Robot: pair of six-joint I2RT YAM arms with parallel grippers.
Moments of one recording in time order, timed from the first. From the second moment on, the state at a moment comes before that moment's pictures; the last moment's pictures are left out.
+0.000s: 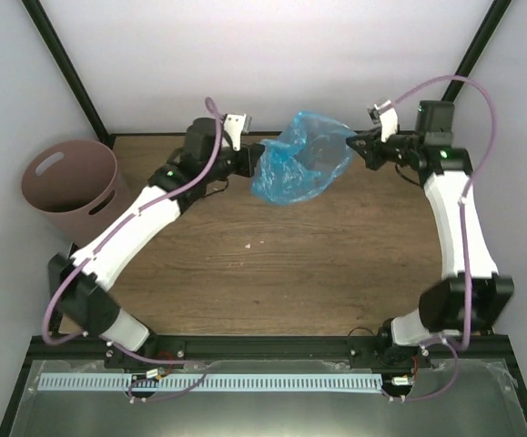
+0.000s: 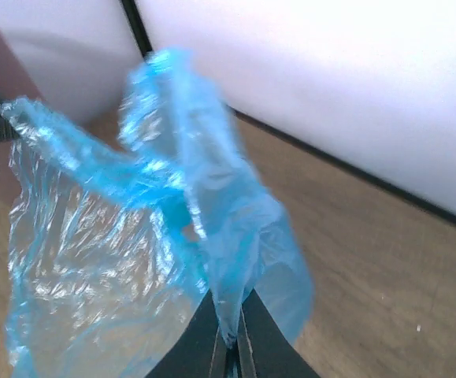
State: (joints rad) left arm -0.57 1.59 1.49 -0.35 0.15 -0.34; right arm -0.03 1.55 1.61 -0.75 -0.79 -0.33
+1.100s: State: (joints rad) left arm -0.72 1.17 0.82 -0.42 0.07 -0.36; right arm -0.03 1.09 0.73 -0.53 -0.88 -0.46
